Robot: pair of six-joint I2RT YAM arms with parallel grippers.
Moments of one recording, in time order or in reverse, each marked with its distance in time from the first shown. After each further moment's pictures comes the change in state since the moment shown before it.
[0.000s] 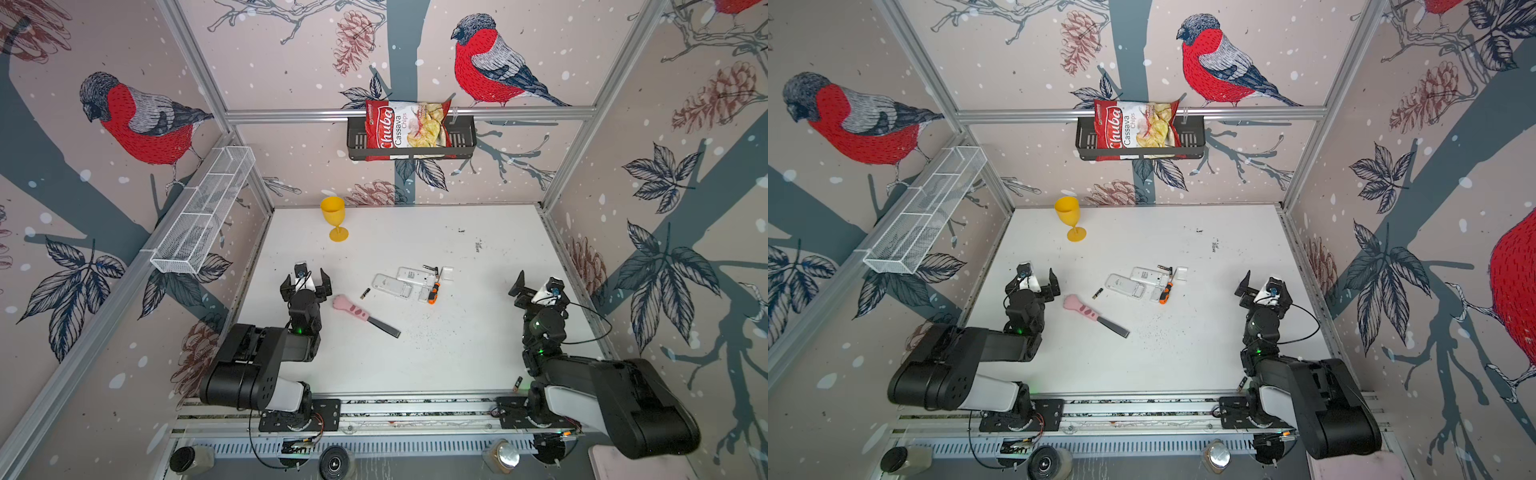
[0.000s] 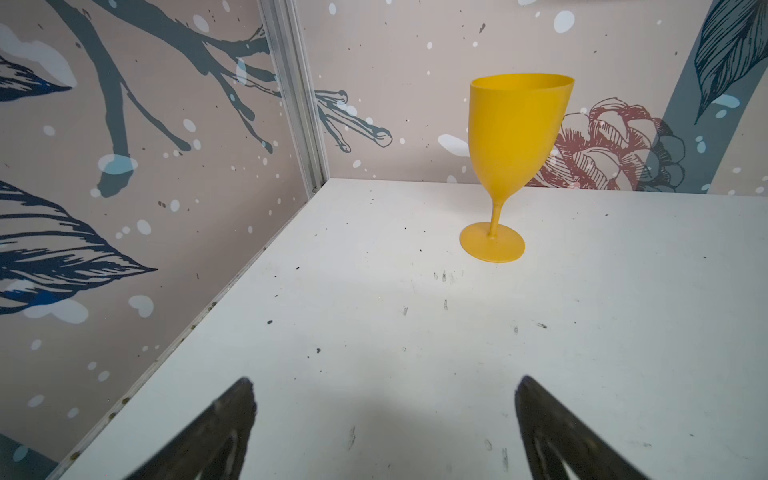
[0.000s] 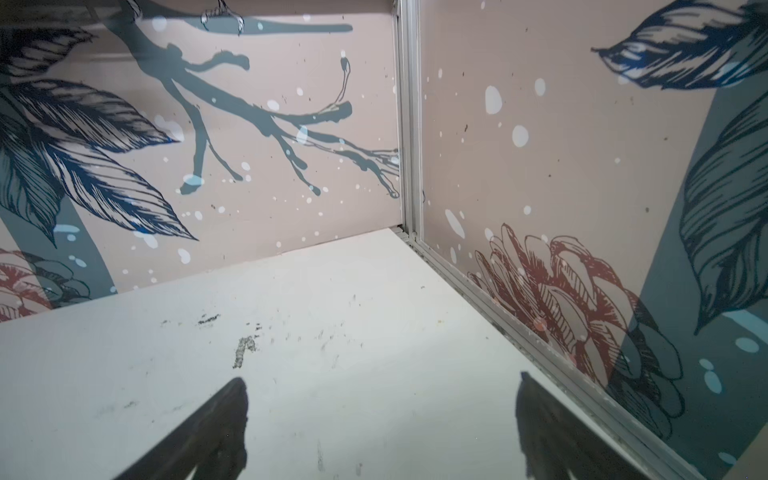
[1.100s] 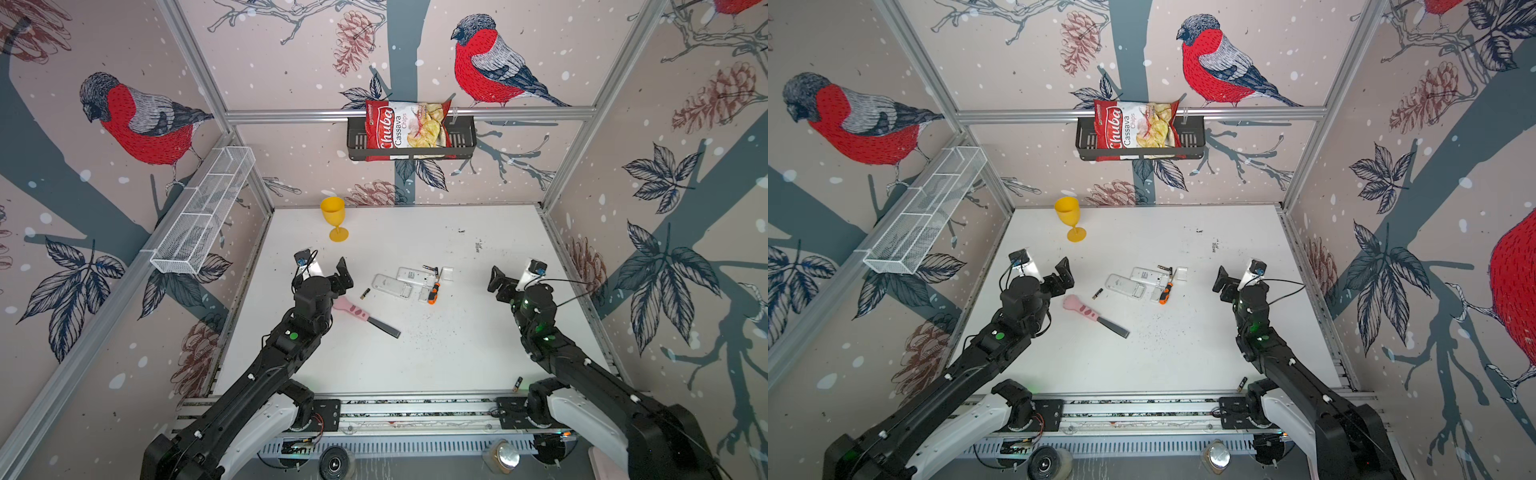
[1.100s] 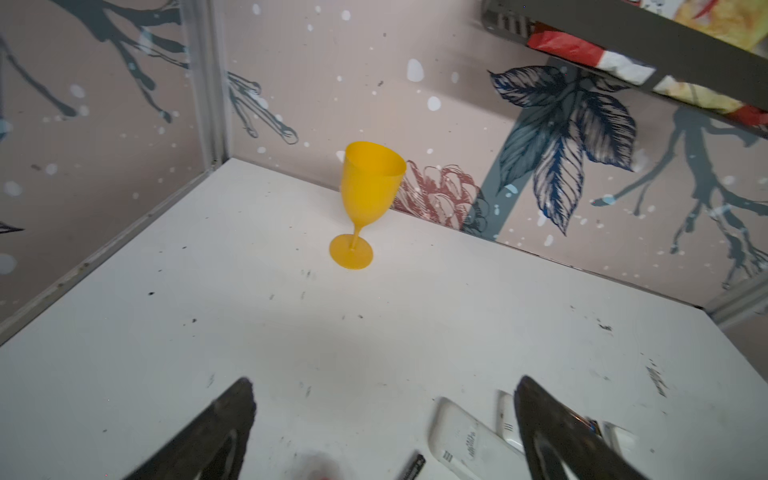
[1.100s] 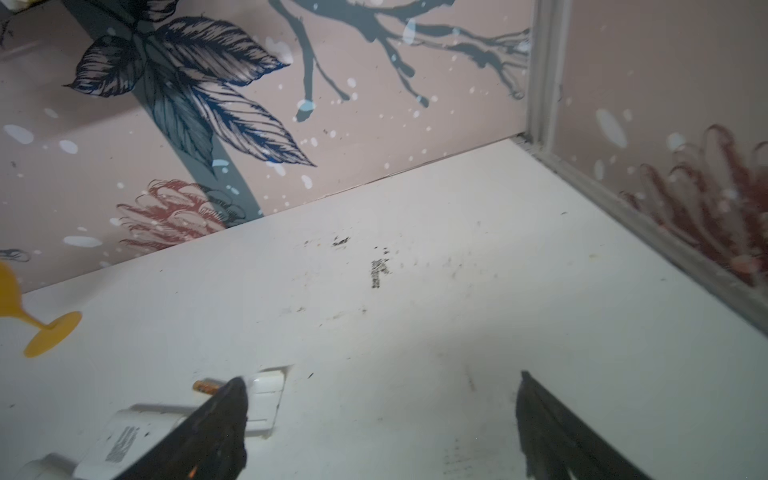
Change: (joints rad) left arm -0.353 -0.668 0.325 -1.098 -0.167 -0.428; right arm 0.160 -0.357 0.233 -0.819 -0.114 0.254
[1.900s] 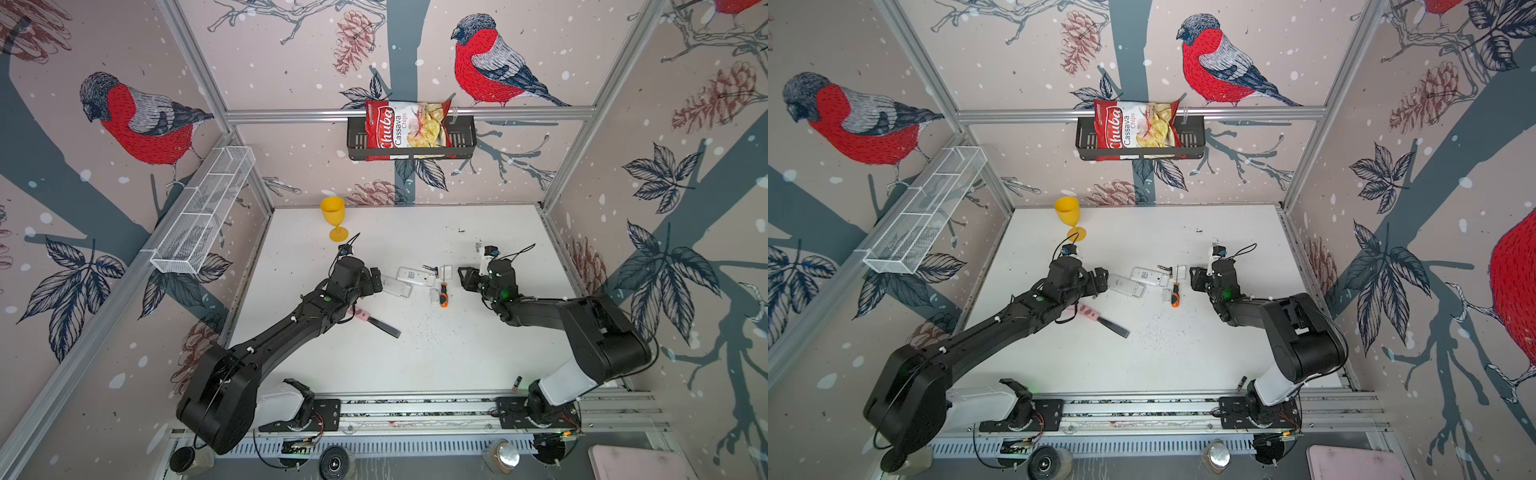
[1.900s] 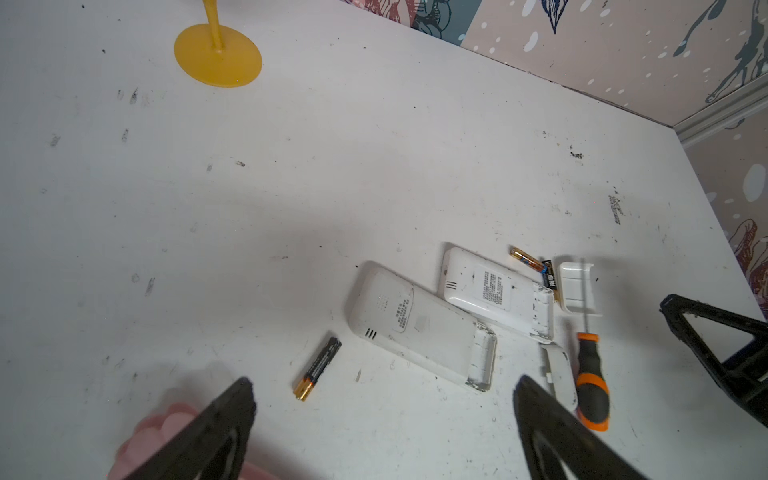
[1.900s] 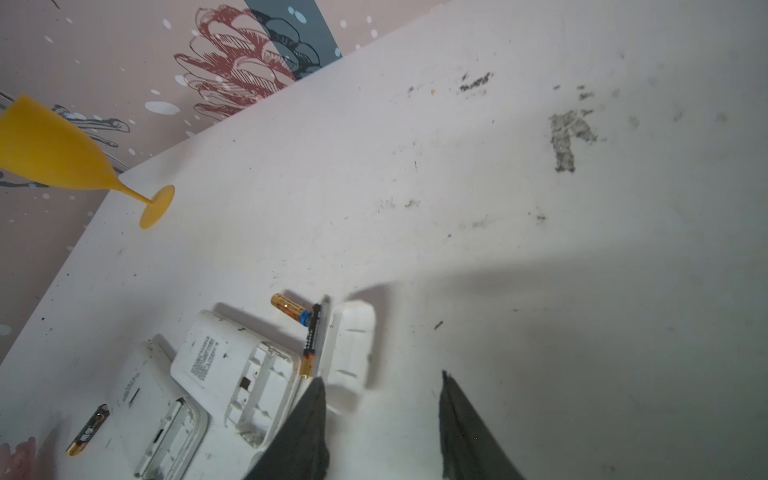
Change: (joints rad) left arm -0.048 0.432 0.217 -0.176 0.381 -0.161; right arm 0.045 0.678 0.304 0.103 -0.423 0.163
